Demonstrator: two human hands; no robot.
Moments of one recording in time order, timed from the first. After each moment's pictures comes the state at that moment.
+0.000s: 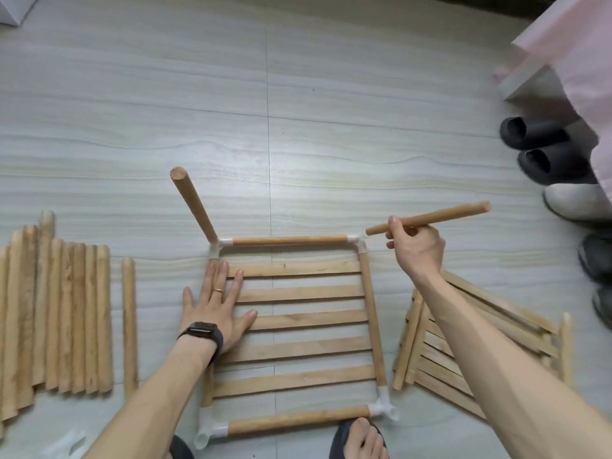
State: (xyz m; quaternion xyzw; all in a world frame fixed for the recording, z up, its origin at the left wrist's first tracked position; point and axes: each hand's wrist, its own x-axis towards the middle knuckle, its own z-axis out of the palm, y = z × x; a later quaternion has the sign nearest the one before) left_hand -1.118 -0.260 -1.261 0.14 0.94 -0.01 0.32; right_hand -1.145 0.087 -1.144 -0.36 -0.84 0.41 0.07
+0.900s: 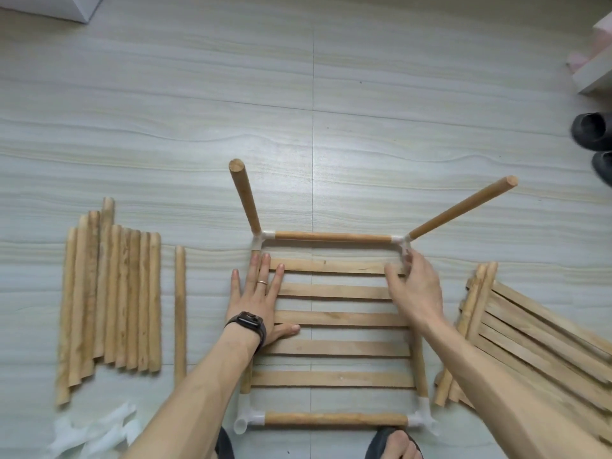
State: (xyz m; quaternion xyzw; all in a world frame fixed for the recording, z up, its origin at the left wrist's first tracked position) left_hand -1.117 -0.252 -1.262 0.16 0.94 -0.05 0.29; right_hand -1.108 0.040 -1.203 -0.25 -0.92 0.28 -0.11
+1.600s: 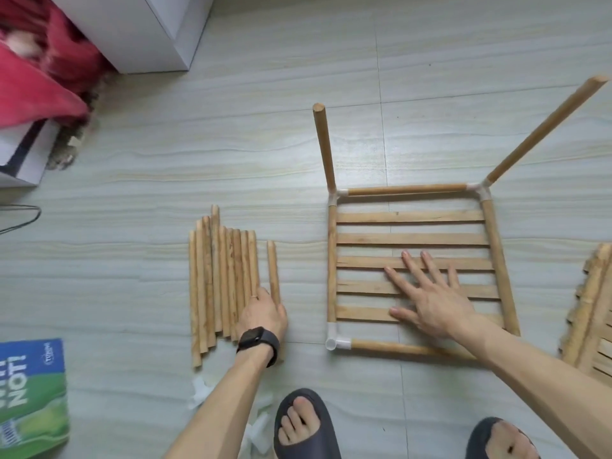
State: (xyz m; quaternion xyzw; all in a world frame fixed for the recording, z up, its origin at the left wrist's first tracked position) left_hand -1.082 -0.375 -1.221 -0.20 0.95 0.06 0.24; right_hand -1.087 -0.050 -1.247 0.13 -0.94 0.00 -0.31
